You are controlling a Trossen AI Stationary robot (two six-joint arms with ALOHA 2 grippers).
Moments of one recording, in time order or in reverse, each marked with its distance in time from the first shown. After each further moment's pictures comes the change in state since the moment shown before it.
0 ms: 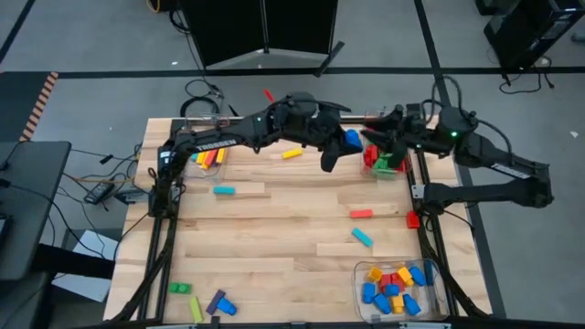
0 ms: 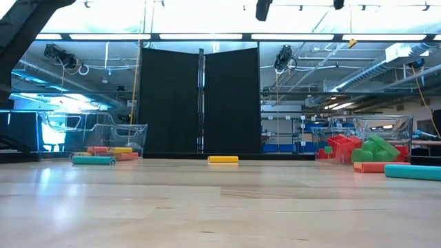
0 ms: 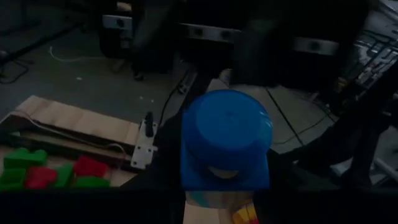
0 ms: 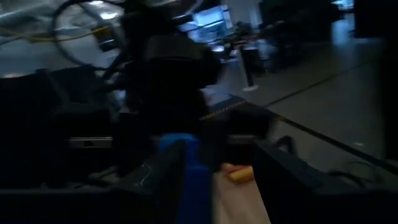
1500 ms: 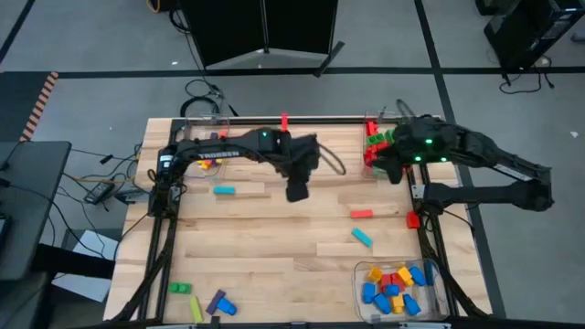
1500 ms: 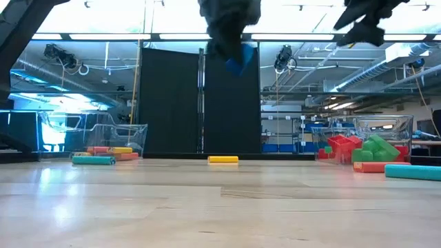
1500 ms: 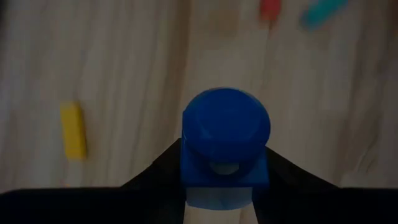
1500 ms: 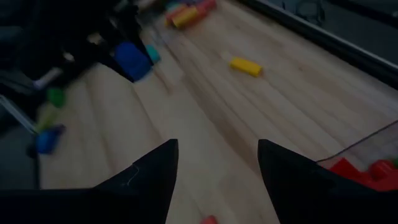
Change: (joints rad) left arm -0.080 -0.002 -0.087 -0.885 -0.333 0.270; right arm -0.040 -0.028 -0.005 -0.686 -0.024 0.081
